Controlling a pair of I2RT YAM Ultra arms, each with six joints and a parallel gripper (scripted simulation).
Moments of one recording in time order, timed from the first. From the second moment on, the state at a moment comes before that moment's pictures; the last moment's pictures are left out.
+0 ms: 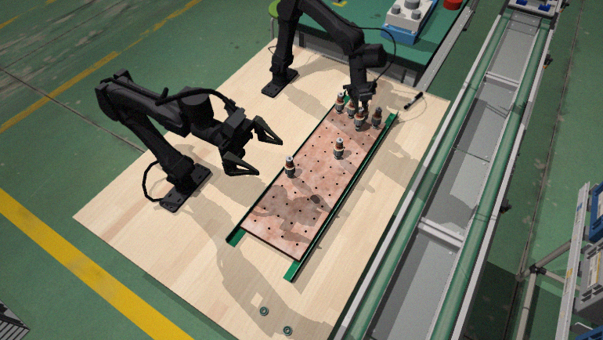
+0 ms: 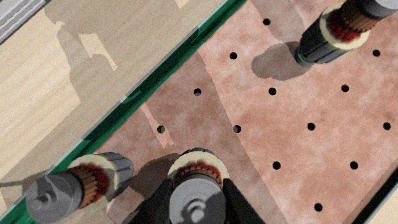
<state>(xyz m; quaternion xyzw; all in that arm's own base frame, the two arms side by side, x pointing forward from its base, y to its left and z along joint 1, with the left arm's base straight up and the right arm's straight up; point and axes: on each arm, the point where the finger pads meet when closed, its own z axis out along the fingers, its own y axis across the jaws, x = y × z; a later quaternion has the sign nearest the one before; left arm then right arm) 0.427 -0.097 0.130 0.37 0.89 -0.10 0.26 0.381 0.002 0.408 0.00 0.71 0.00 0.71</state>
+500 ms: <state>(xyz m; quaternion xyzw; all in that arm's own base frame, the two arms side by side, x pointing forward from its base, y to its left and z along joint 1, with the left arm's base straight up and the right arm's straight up) 0.427 -0.097 0.130 0.37 0.89 -0.10 0.26 0.381 0.002 0.408 0.00 0.71 0.00 0.71</state>
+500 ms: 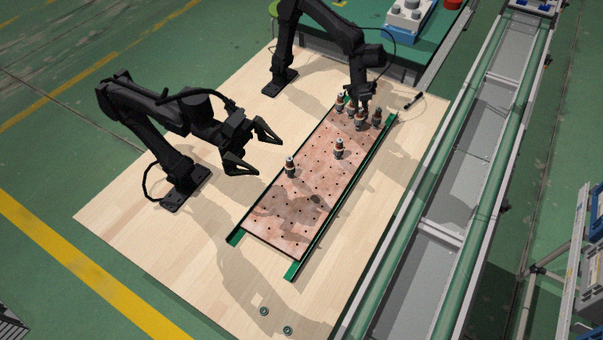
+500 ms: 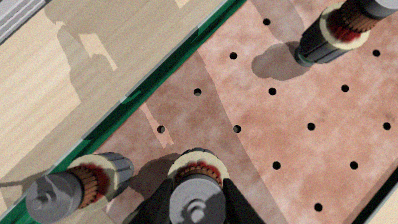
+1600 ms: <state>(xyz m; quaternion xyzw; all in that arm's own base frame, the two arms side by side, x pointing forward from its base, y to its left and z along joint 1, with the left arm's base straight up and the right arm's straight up) 0.425 -0.096 0.136 0.37 0.89 -0.10 0.24 0.381 0.002 0.408 0.00 0.71 0.00 0.71</state>
